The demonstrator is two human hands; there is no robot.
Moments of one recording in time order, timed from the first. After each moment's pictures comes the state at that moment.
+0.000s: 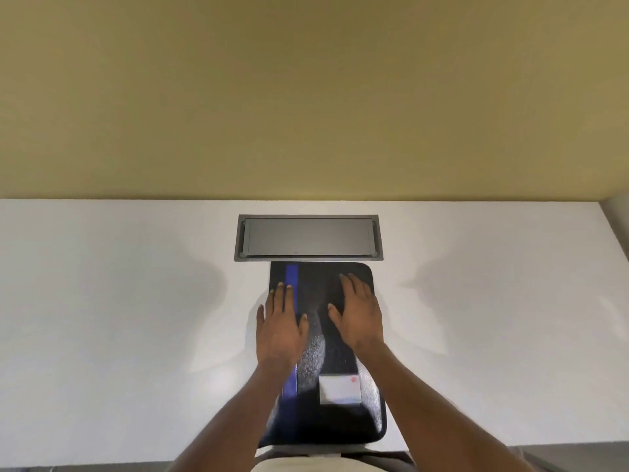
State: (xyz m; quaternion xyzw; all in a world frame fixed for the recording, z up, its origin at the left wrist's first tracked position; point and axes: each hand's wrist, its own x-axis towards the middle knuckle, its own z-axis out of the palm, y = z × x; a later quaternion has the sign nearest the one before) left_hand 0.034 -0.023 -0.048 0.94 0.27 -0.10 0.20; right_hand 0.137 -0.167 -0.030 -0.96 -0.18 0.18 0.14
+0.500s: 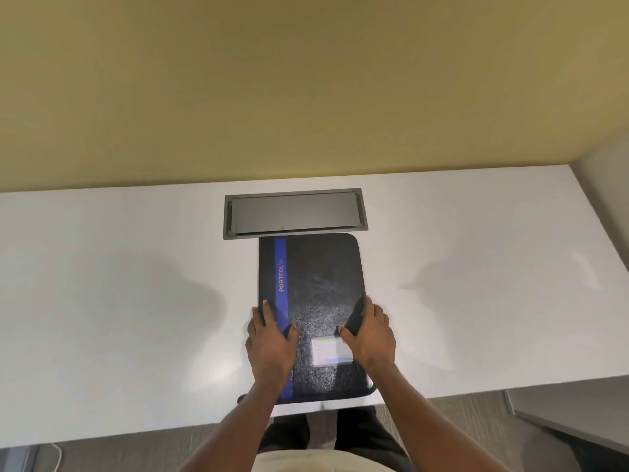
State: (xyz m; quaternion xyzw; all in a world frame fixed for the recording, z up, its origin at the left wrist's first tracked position) left_hand -0.046 -0.064 -0.063 0.86 0.39 -0.14 0.29; right_hand 0.046 -0.249 -0.050 -0.96 -0.02 0.23 0.17
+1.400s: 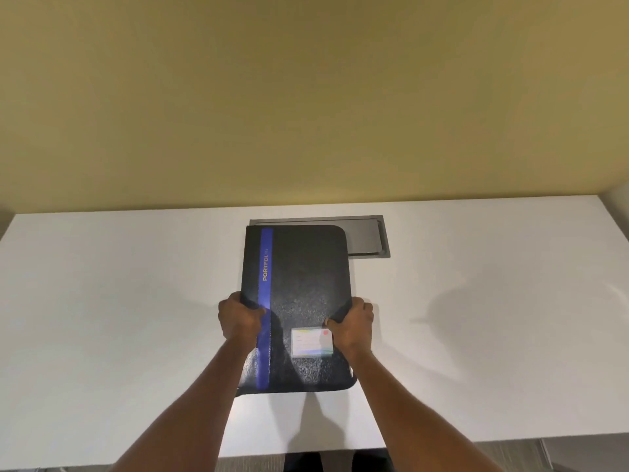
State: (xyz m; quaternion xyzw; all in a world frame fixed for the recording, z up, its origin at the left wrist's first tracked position) left_hand 0.010 0.072 -0.048 0.72 0.53 0.01 0.44; right_hand 0.085 -0.142 -0.048 -0.91 0.06 0.22 0.35
